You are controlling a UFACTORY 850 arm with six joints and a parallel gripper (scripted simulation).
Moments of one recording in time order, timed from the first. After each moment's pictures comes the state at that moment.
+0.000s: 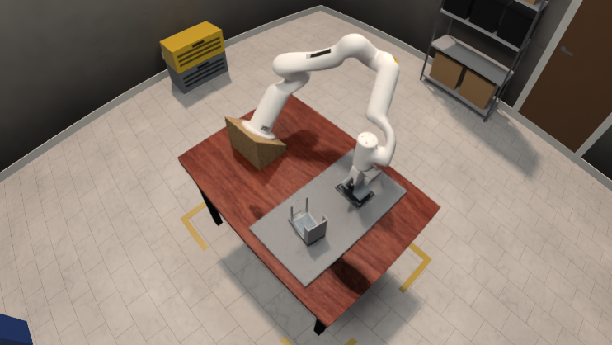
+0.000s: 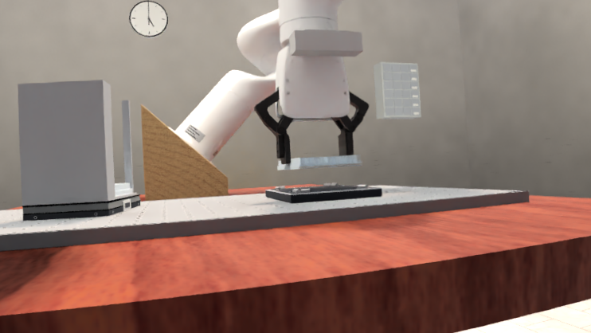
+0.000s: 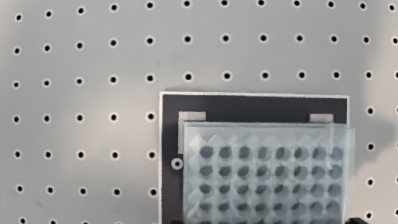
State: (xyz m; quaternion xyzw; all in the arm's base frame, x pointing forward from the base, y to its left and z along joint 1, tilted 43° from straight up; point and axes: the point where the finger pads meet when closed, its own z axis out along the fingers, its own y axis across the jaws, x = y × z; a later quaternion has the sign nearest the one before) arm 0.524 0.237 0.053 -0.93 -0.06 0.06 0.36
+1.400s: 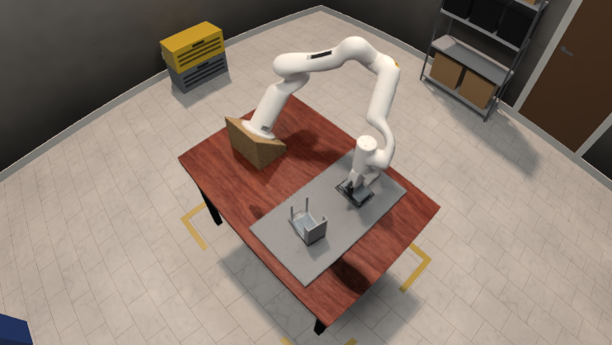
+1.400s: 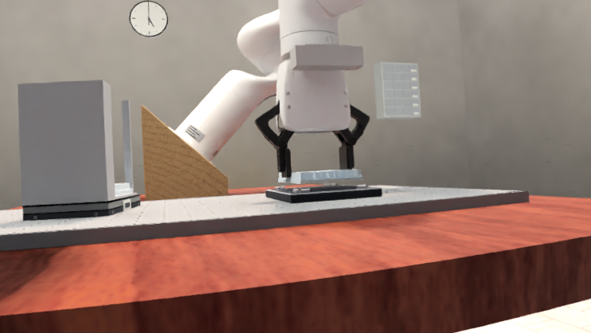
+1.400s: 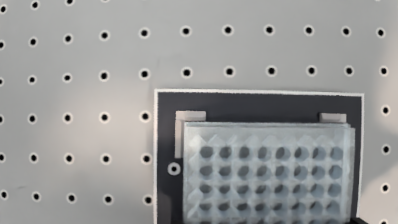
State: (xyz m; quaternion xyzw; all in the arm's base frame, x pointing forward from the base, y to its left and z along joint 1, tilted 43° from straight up) arm 0.521 0.249 0.040 -0.93 -0.06 0.06 0.36
